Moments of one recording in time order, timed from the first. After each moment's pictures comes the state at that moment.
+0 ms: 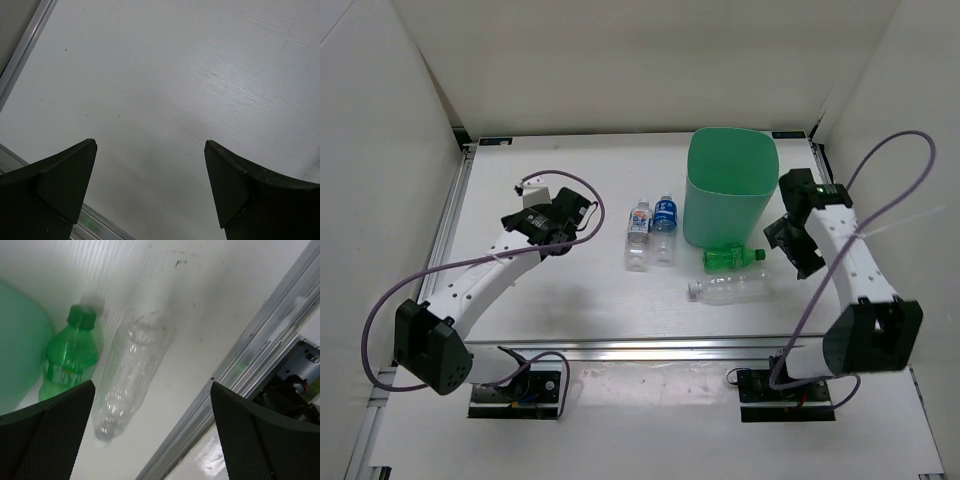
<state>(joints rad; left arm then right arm) -0.55 1.35 1.18 -0.96 -0.83 -0.83 0.11 1.46 1.31 -1.32 0.40 1.11</state>
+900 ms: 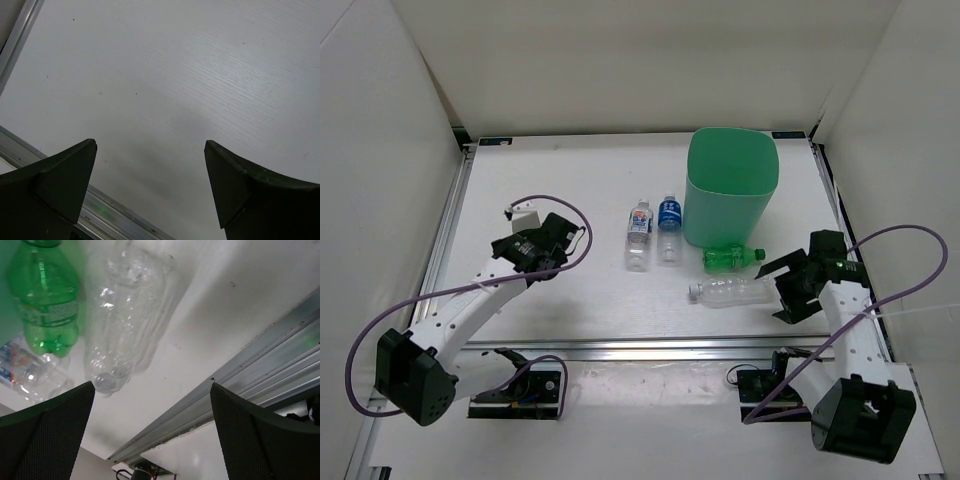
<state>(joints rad) -0.55 1.16 0.97 -0.95 -0.79 -0.84 -0.14 0.96 0.76 -1.03 -0.15 0.97</state>
